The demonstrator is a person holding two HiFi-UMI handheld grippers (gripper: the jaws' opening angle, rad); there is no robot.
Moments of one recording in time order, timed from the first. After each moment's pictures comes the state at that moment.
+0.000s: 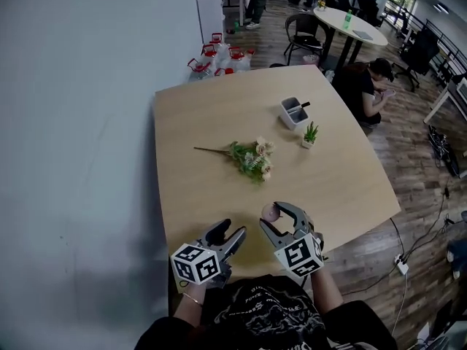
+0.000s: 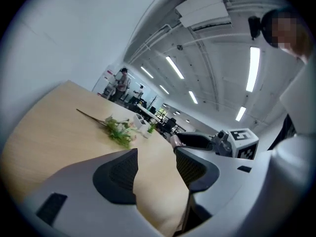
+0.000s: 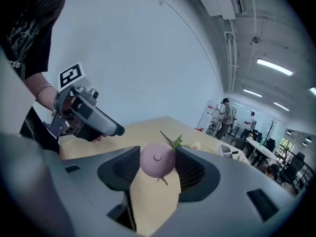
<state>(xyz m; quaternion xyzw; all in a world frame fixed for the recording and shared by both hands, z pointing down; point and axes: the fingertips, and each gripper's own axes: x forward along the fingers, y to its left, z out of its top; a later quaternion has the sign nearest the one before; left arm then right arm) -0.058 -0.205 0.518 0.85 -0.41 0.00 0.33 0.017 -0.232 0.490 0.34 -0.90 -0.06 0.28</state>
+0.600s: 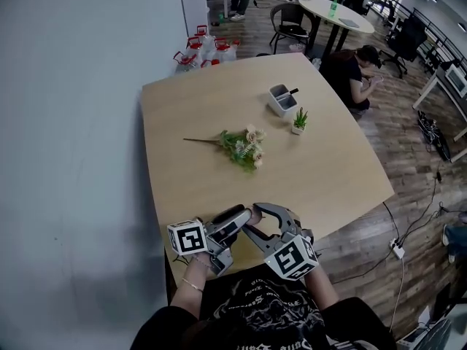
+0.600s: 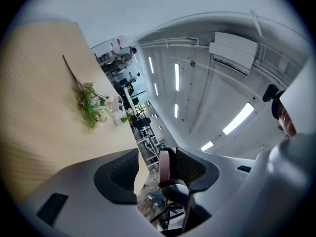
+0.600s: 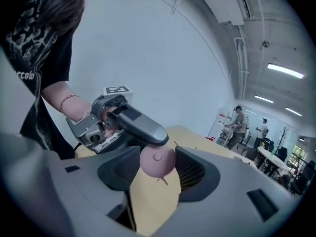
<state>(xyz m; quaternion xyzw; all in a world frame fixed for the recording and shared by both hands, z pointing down) -0.019 -0.213 0.495 0.83 -0.21 -0.13 0.50 -0.021 -0.186 0.477 0.28 -0.92 -0.09 0.26</state>
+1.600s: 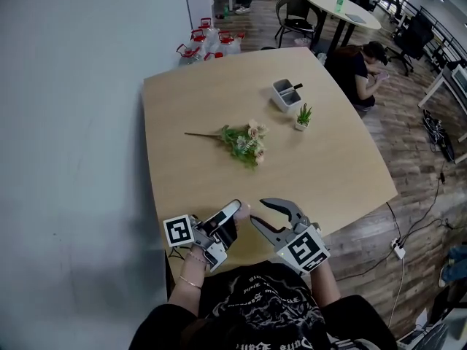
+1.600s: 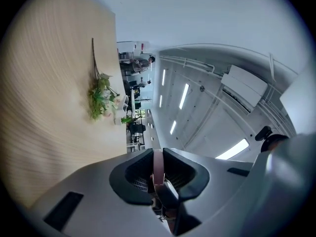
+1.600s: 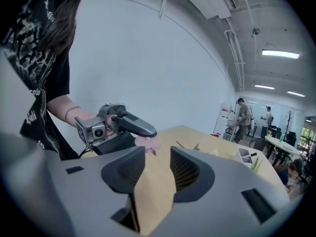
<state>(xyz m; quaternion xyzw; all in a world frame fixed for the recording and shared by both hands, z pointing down) -0.035 -0.227 0.498 0.74 -0.18 -0.25 0.60 0.002 -0.198 0.480 0.26 -0.94 -0.04 0.22</state>
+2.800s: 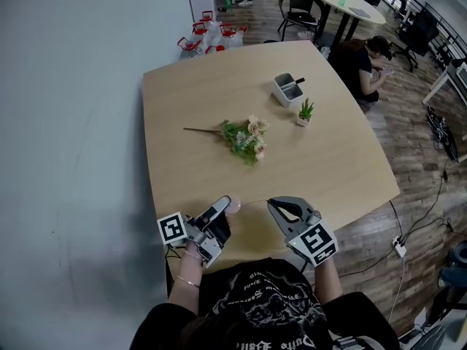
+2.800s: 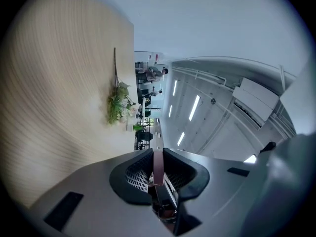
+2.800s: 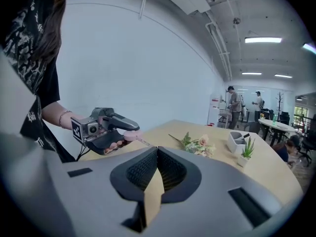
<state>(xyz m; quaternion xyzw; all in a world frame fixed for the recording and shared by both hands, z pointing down) -0.057 -0.238 0.526 0.68 -0.23 -0.28 0.64 0.044 -0.223 0.498 0.30 -0.93 0.04 0.20</state>
